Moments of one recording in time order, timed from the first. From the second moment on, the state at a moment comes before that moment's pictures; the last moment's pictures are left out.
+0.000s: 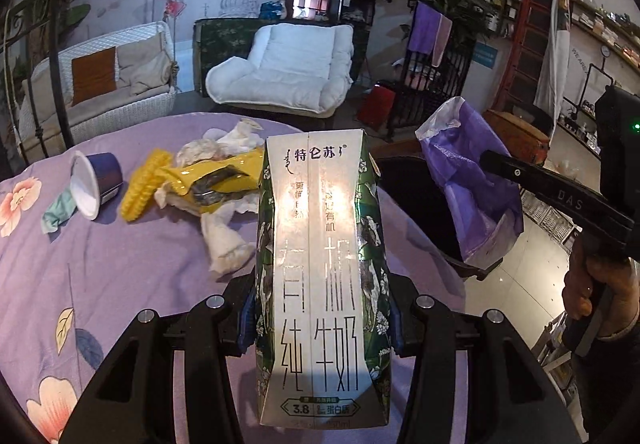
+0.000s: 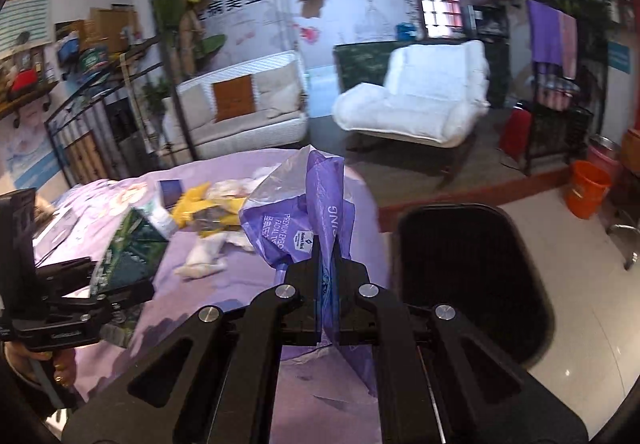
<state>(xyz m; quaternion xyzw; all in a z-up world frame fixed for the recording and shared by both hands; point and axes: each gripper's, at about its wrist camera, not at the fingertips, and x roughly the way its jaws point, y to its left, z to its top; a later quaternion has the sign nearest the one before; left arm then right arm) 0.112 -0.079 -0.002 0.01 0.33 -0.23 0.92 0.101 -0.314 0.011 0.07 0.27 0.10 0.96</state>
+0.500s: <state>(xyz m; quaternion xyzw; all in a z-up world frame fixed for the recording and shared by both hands) 0.128 -0.143 -0.015 0.02 0.35 -0.29 0.89 0.159 -0.390 -0.055 0.10 0.32 -0.01 0.94</state>
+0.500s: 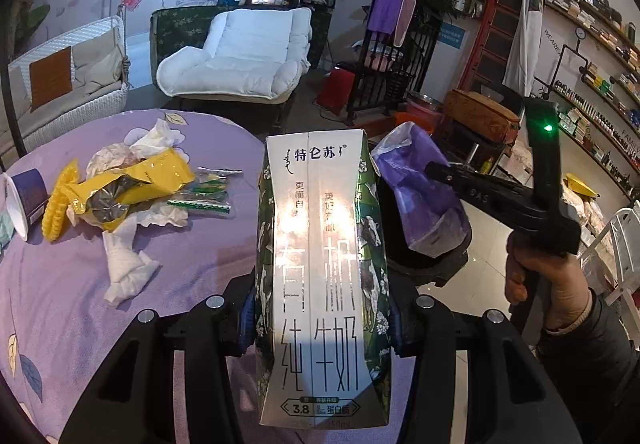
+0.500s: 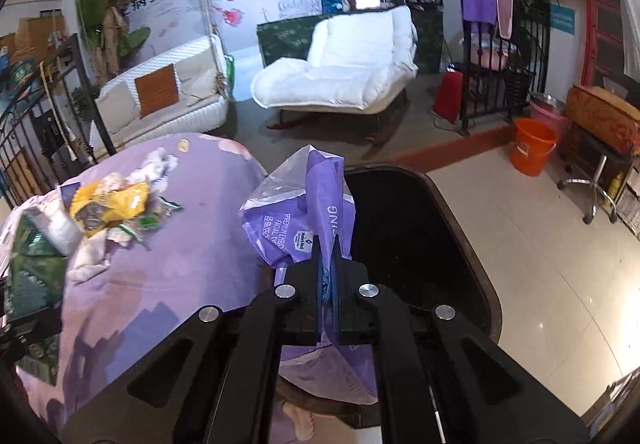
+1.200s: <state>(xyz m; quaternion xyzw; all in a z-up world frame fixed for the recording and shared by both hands) 0.148 -0.205 -0.022 0.03 0.38 -0.32 0.87 0.138 -0.410 -0.082 0.14 0.30 -0.08 0.94</state>
